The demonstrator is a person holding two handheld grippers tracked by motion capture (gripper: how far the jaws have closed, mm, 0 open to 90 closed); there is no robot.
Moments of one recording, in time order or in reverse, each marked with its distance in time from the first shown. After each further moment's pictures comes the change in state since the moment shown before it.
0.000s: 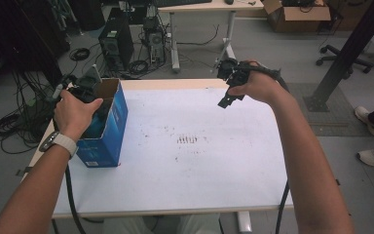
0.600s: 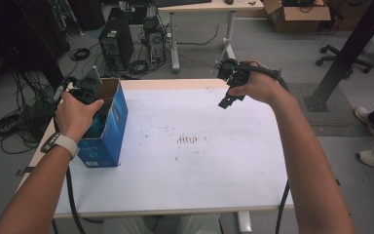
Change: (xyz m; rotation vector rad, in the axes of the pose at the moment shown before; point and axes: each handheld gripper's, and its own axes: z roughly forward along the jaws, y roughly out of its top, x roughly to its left) left arm 0.002 0.000 0.004 -0.011 -0.009 -0.017; right arm 0.000 -0.001 0.001 0.002 0.004 -0.003
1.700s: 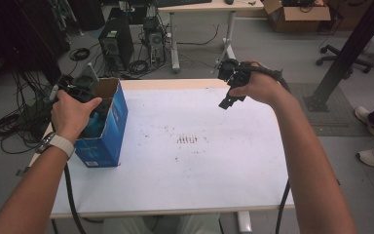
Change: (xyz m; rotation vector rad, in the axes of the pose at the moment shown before) left arm 0.003 -0.004 -0.017 -0.017 -0.018 -0.012; right arm 0.005 -0.001 -0.006 -0.001 -0.008 -0.001
